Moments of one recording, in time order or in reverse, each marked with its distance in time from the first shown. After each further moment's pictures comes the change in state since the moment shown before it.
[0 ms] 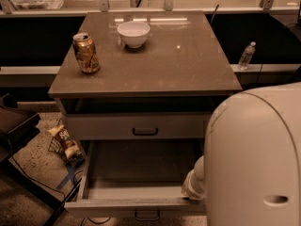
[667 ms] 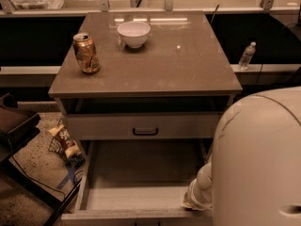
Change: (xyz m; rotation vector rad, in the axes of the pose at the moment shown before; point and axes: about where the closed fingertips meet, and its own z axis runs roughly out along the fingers) arm 0.013 0.028 -0.005 -0.018 0.011 0.027
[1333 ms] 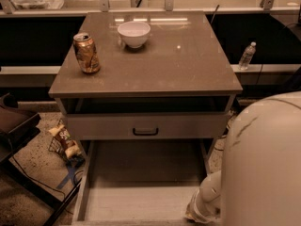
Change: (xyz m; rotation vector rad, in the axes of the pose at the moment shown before) arm 0.016 0.039 -0.006 -0.032 0.018 0.044
